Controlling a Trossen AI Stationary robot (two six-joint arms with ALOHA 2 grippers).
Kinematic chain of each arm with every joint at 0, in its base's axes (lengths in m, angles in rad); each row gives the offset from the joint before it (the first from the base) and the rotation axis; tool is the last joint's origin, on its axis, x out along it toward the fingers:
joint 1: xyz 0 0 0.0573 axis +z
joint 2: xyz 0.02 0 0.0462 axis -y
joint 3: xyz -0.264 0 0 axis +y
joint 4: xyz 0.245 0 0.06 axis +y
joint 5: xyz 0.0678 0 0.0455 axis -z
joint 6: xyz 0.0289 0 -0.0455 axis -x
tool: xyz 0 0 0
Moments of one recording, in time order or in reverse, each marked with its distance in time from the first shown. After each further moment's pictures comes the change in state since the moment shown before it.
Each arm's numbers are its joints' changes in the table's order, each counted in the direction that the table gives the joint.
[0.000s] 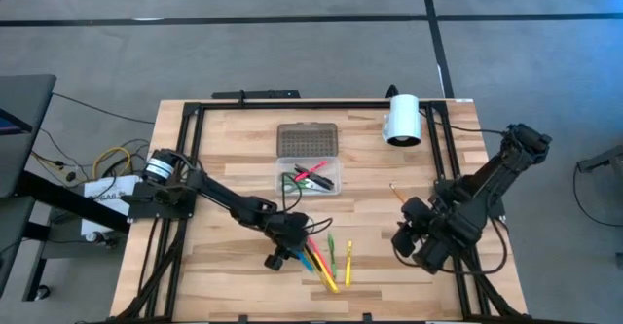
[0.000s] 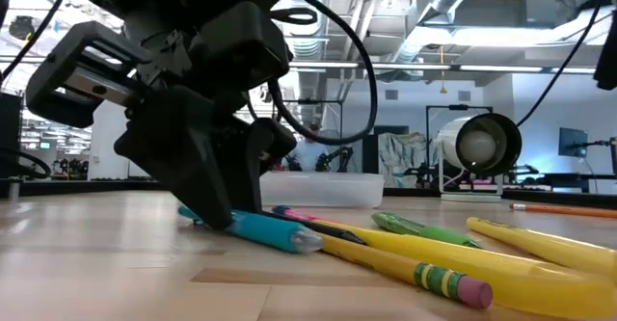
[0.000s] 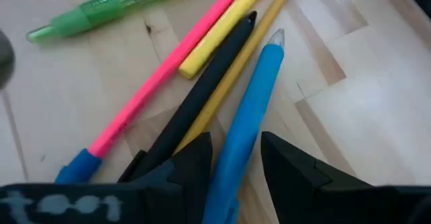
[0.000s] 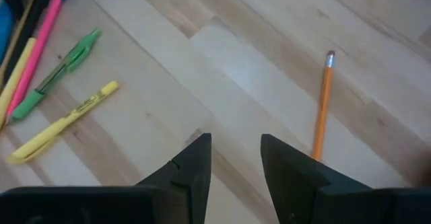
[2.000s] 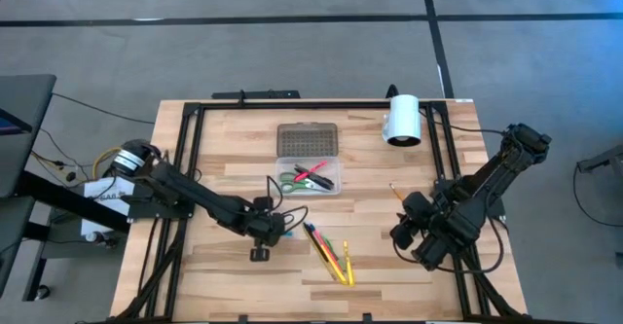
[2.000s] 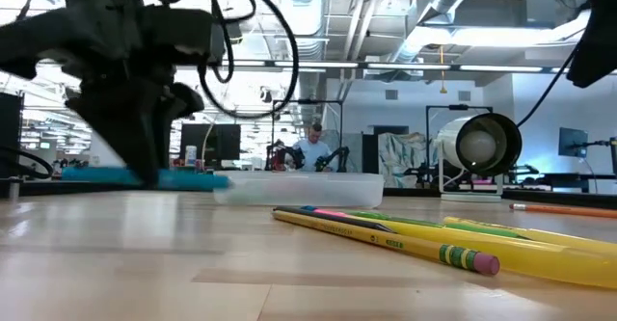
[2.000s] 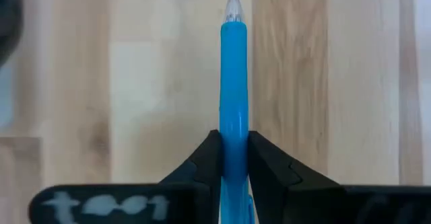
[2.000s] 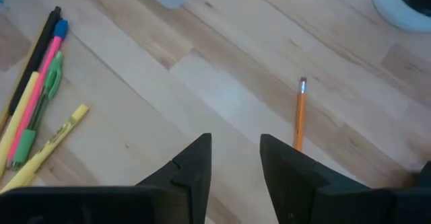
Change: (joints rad) left arm -0.097 0.251 0.013 0.566 -0.364 0.417; right arm -0.021 0.000 -0.001 0.070 0.085 -0.037
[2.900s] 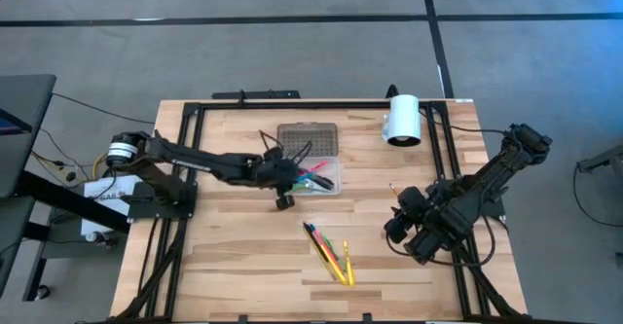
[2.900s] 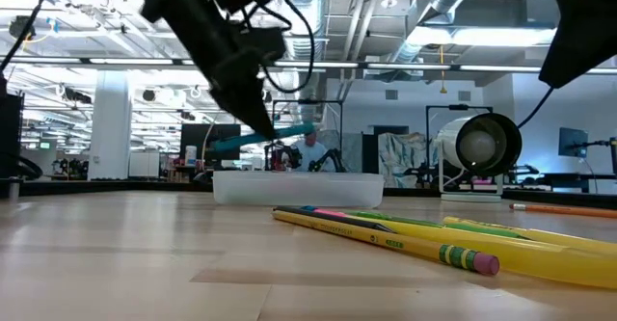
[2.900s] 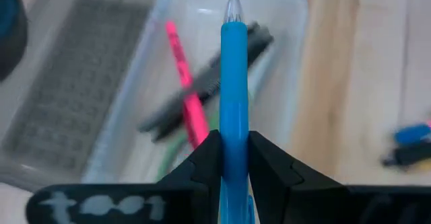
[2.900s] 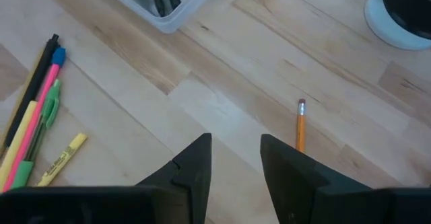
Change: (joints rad) left arm 0.406 0.080 -0.006 -0.220 -0.103 -0.212; right arm -0.075 0.000 0.000 -0.032 0.042 0.049
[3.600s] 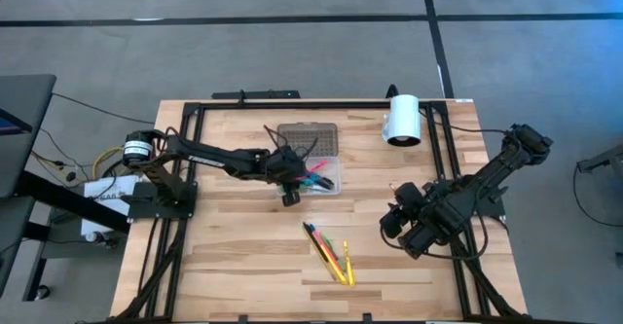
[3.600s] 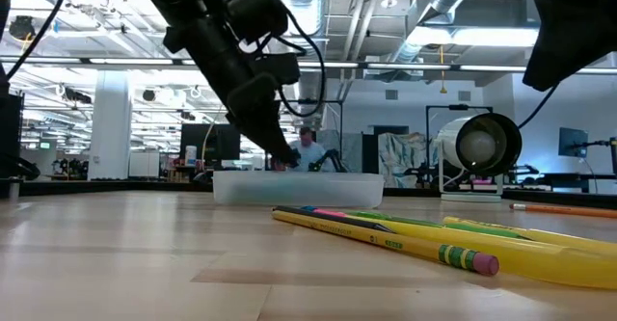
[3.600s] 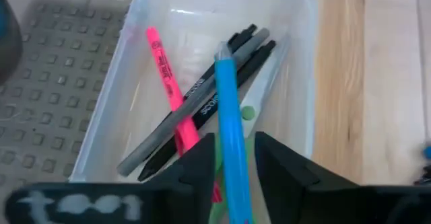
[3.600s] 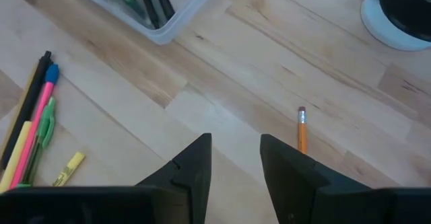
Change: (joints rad) left arm 0.084 -0.111 -0.005 -0.128 0.141 -0.101; right arm -0.060 0.000 0.000 -0.029 0.000 0.026
